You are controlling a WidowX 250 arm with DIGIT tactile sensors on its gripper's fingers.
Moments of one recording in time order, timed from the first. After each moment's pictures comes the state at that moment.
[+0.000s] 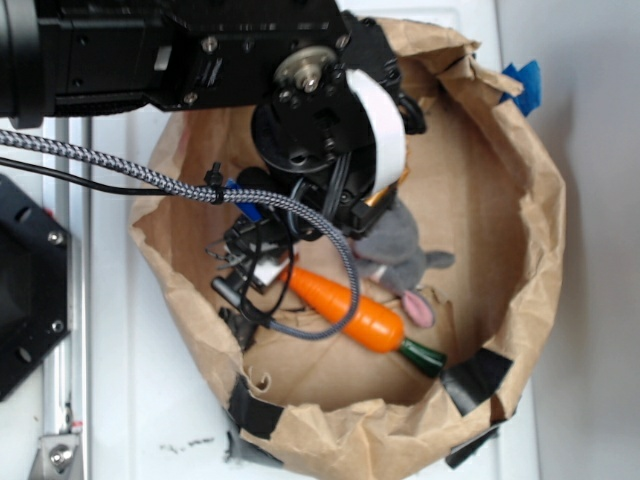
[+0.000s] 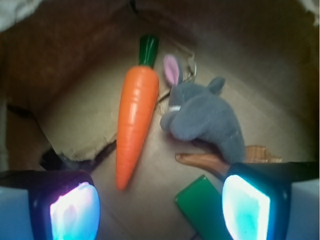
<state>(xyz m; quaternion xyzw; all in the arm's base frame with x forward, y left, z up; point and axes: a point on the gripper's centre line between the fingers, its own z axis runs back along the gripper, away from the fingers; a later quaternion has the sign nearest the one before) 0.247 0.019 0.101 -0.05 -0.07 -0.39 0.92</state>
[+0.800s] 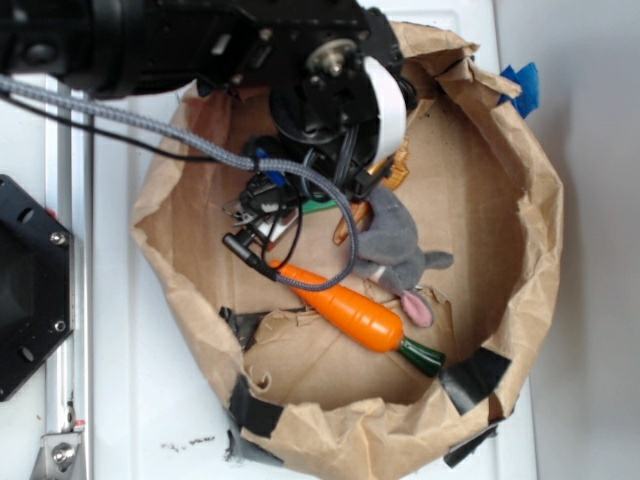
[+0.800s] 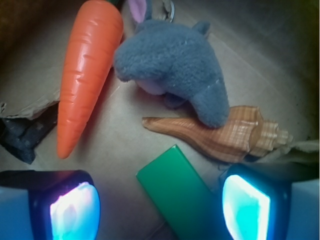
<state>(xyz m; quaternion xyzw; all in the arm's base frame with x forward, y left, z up) 0.255 0.045 0.074 -0.03 -0.05 -0.40 0.91</state>
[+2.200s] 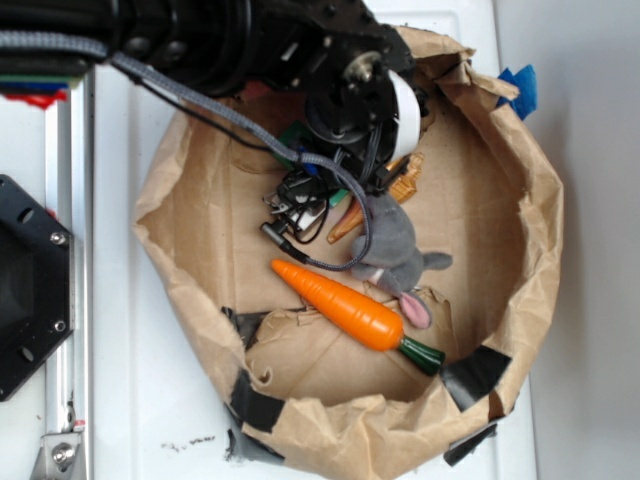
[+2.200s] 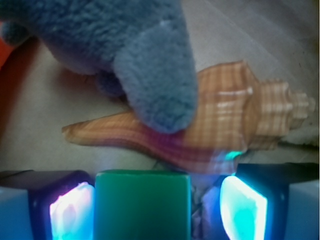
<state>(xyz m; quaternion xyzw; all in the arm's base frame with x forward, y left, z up) 0.274 0.049 0.018 -0.04 -0.06 -0.43 0.90</state>
